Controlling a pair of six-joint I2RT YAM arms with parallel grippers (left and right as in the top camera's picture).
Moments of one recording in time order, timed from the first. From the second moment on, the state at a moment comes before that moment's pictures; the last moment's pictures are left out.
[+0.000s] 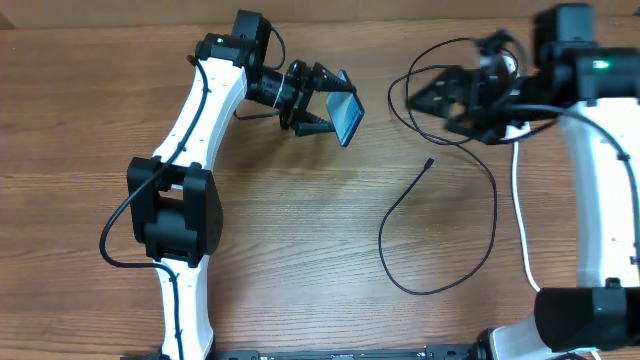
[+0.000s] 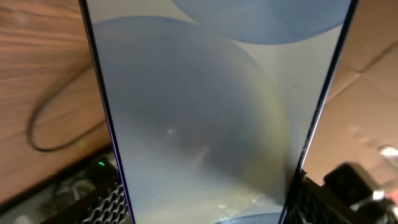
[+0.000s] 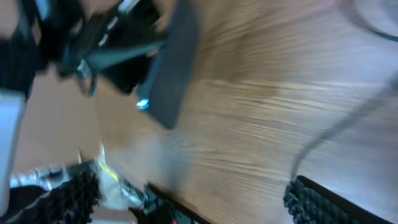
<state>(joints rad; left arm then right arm) -0.22 2.24 2.03 -1.14 1.20 -0.87 0.04 1.70 1.87 -1.38 -0.74 0.19</state>
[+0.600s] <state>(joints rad) -0.22 2.24 2.03 -1.09 1.28 -1.12 0.51 1.70 1.87 -1.19 -0.09 0.61</state>
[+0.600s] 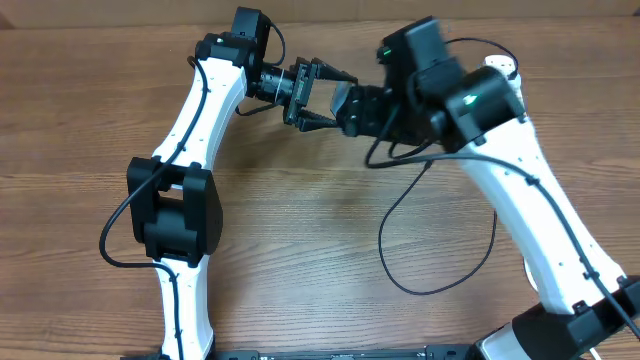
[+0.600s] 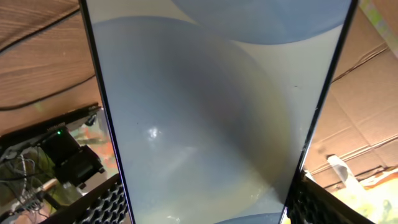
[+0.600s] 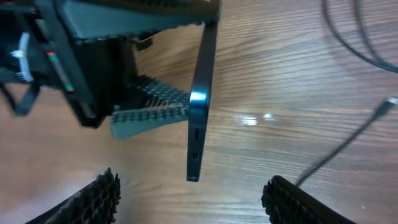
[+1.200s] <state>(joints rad) -0.22 2.24 2.03 -1.07 1.37 -1.15 0.54 1.79 1.87 -1.08 0.12 0.79</state>
